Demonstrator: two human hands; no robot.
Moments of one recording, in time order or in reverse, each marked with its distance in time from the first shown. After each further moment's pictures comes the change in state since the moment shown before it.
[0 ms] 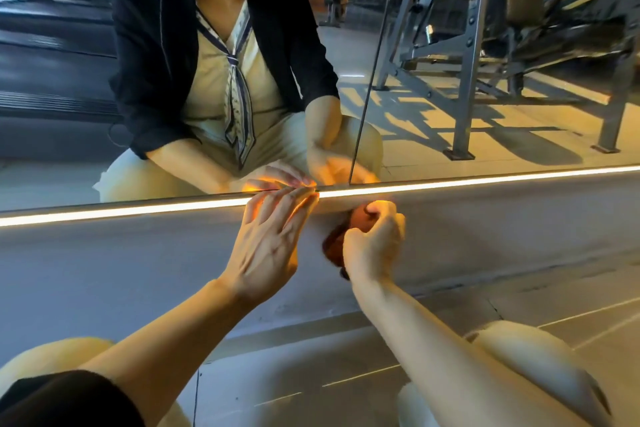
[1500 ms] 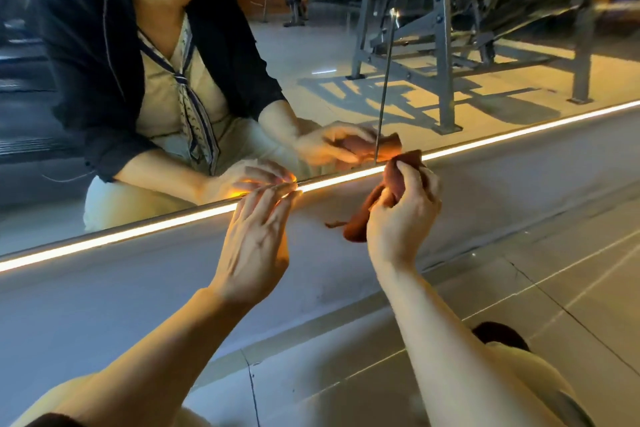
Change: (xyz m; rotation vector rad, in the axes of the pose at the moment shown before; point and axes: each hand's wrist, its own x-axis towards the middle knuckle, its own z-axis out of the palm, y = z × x) left_hand -0.030 -0.048 -0.049 -0.127 0.005 0.014; right_hand -0.036 -0.020 0.019 -0.006 0.394 -0.180
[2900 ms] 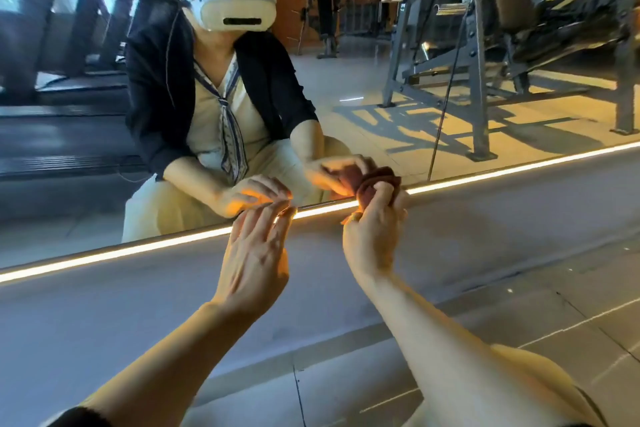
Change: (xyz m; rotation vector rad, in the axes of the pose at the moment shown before) left_hand -0.050 -0.041 -0.081 0.195 -0.023 -0.095; right_hand -0.073 -0.082 0.030 -0.051 -0.270 -0.049
